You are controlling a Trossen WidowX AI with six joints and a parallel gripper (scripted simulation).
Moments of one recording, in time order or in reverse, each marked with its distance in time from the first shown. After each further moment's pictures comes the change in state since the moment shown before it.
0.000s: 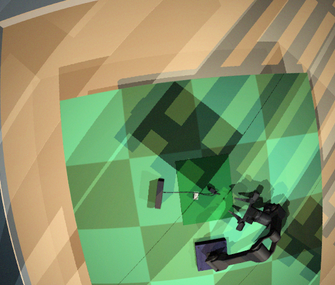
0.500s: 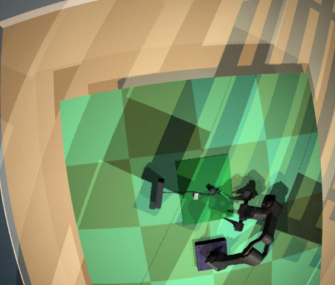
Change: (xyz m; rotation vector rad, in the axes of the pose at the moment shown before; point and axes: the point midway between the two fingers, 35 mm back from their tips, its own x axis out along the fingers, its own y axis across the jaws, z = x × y) arm 0.018 0.017 0.007 0.069 0.289 0.228
